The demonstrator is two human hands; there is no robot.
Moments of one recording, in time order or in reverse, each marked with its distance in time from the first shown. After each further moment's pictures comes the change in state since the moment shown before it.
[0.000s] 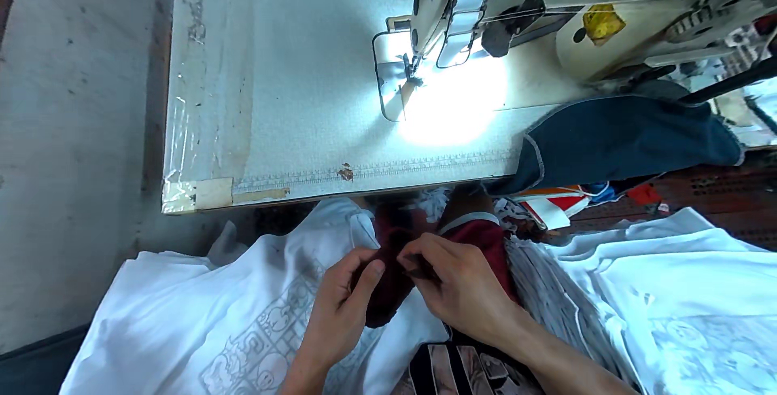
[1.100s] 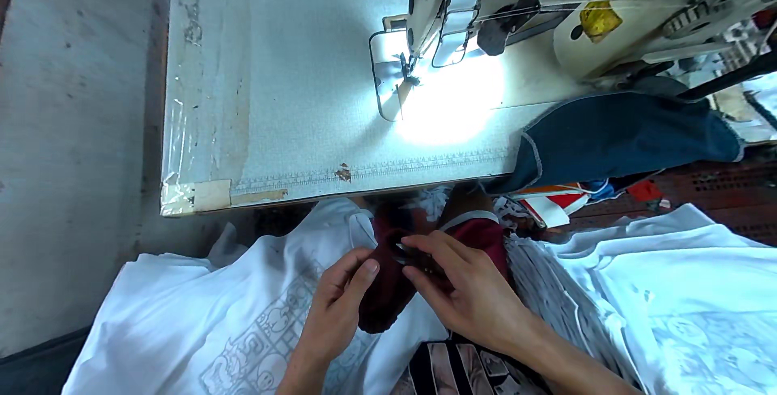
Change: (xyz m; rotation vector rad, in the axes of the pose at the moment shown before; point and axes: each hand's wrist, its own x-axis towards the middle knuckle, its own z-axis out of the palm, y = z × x) left_hand 0.001 -0.001 0.000 -0.218 -0.029 -0.015; right_hand -0.010 0.001 -0.010 0.059 -0.027 0.060
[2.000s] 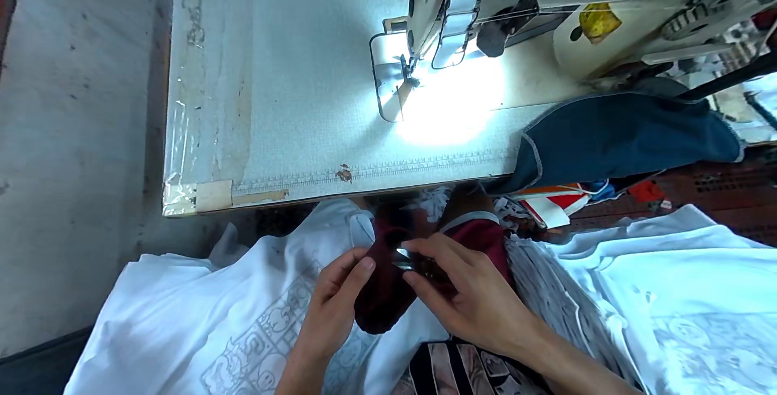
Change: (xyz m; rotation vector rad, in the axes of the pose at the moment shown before) left_hand 0.000 0.001 -0.001 -0.109 0.024 -0.042; right_hand -0.001 -0.001 -0.002 0.068 0.000 -0.031
